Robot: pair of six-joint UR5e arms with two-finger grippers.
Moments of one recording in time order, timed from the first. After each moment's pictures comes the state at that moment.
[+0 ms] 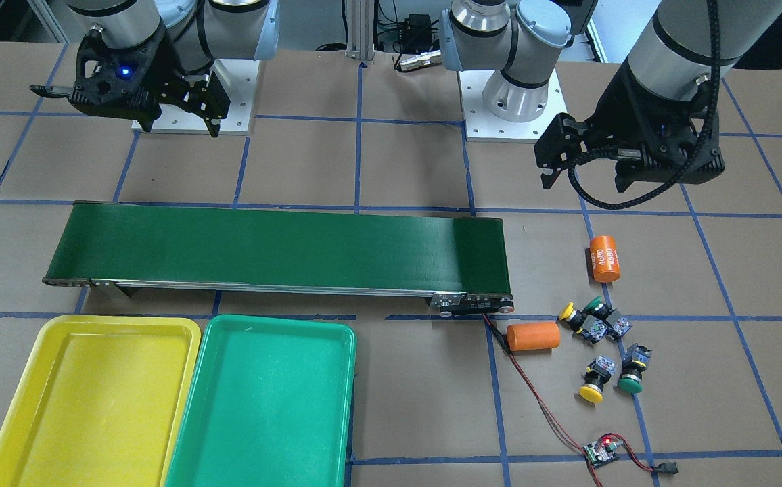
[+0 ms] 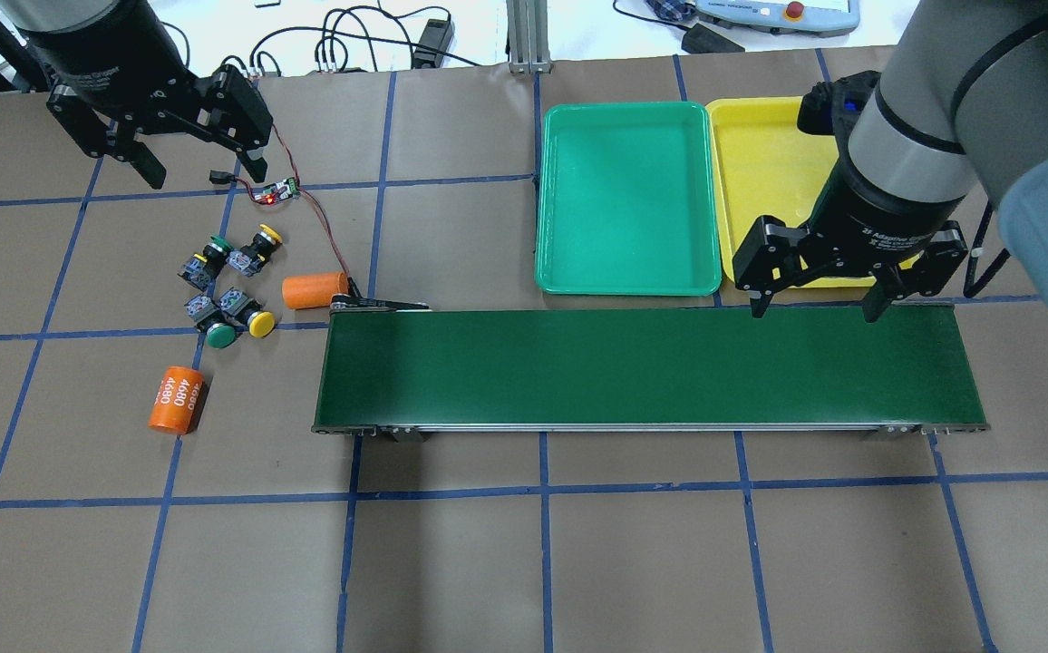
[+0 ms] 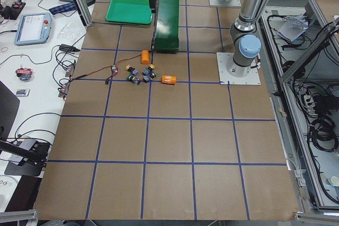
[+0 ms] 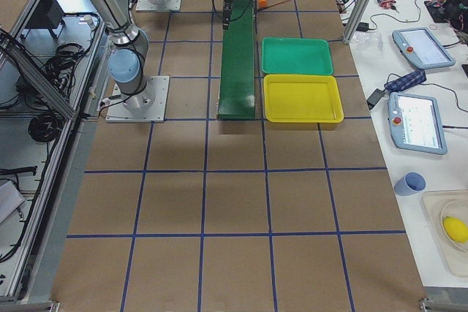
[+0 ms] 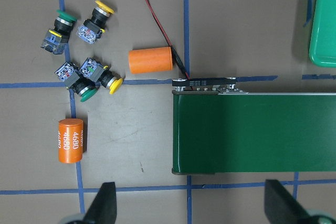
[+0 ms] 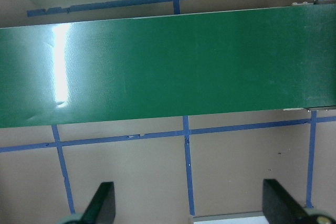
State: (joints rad) left arm -1.50 -1.67 -1.38 -1.72 1.55 0.08; right arm 1.57 -1.72 1.74 -1.50 -1.56 0.09
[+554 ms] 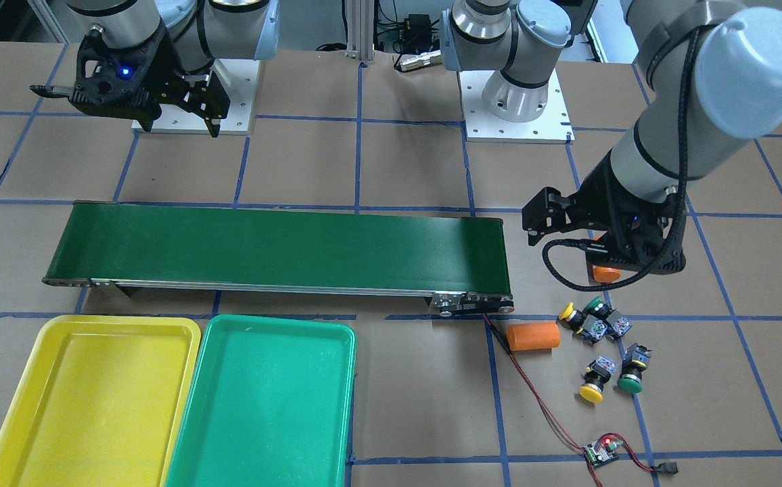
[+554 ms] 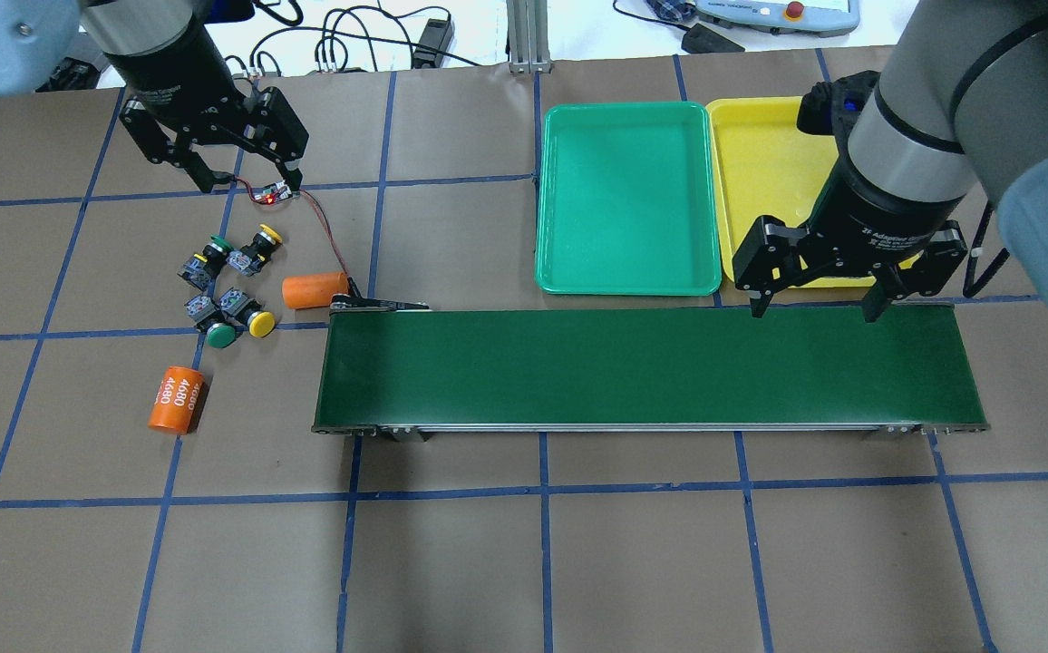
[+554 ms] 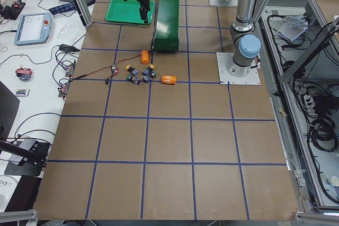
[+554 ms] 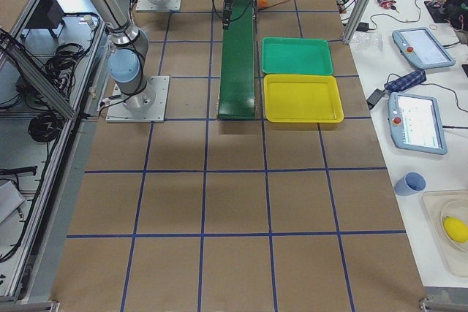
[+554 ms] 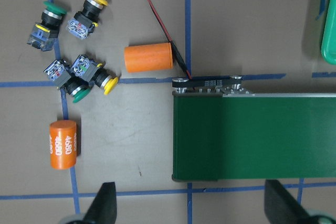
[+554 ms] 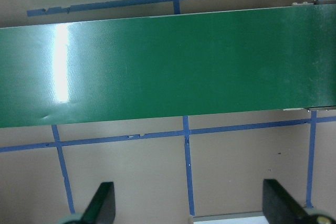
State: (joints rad) left arm -1.50 -1.82 -1.39 -1.63 1.53 0.22; right arm 1.57 -1.72 1.74 -1.50 -1.56 0.09
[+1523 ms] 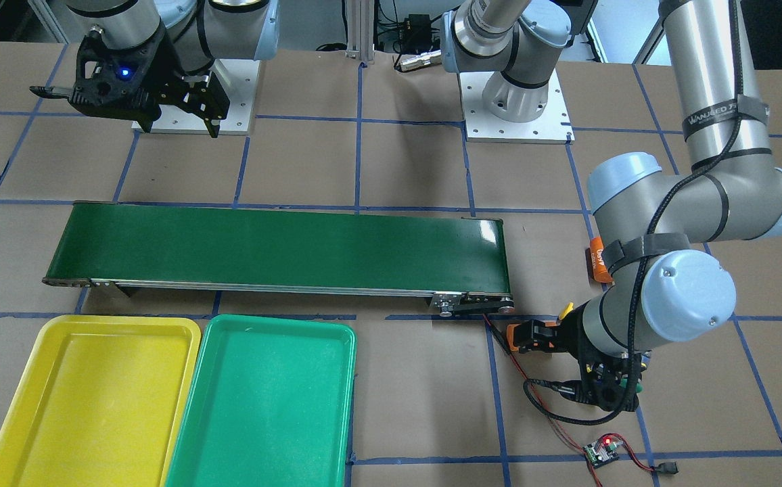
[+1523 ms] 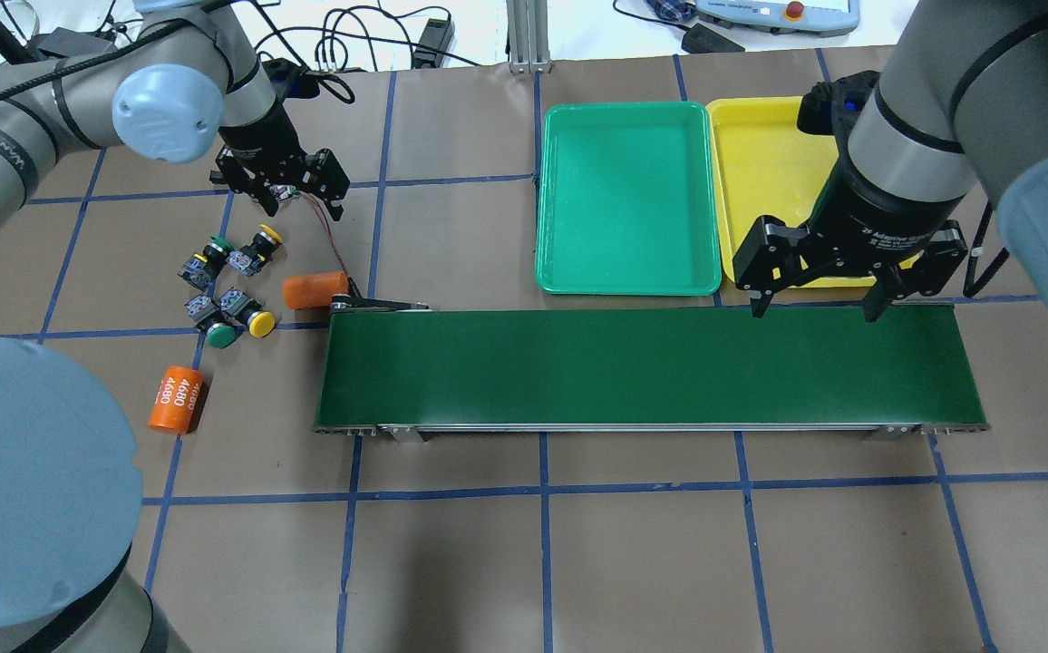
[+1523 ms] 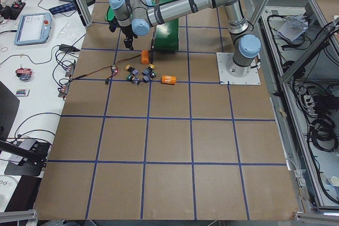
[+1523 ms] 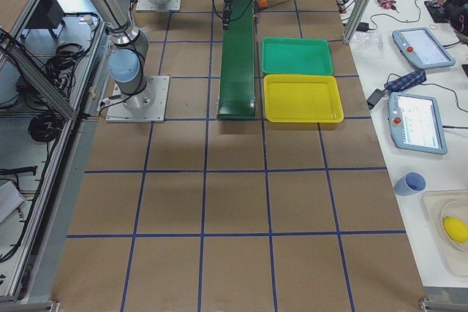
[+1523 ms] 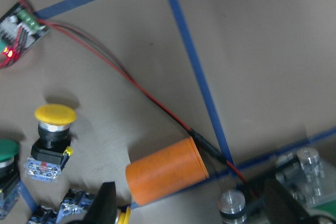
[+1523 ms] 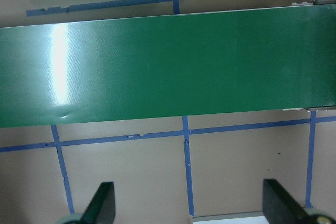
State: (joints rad) left arm -1.47 -2.11 -1.43 -1.30 1.54 0.18; right arm 1.57 -1.72 1.74 -1.50 -1.56 0.09
